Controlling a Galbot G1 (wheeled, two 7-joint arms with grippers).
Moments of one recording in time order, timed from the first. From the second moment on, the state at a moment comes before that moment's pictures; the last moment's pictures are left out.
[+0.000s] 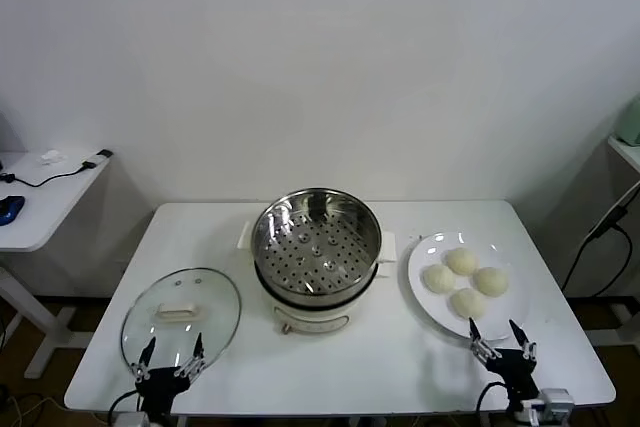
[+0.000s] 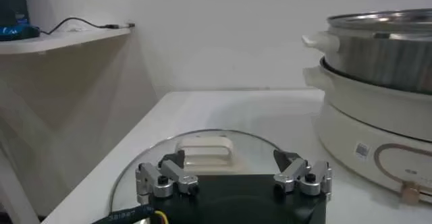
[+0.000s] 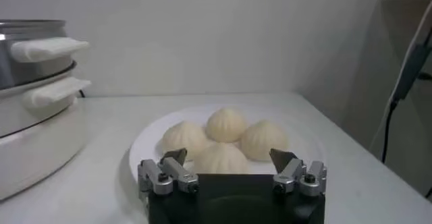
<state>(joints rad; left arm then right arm) 1.75 -1.48 -0.64 -2.00 -0.12 0.08 -0.07 -1.51 1.10 0.64 1.81 0.42 -0.10 0.07</state>
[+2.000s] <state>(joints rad) 1.72 -1.49 -0.64 -1.99 -0.13 0.04 -0.08 0.13 0.88 -0.95 0.72 0.05 -0.02 -1.14</state>
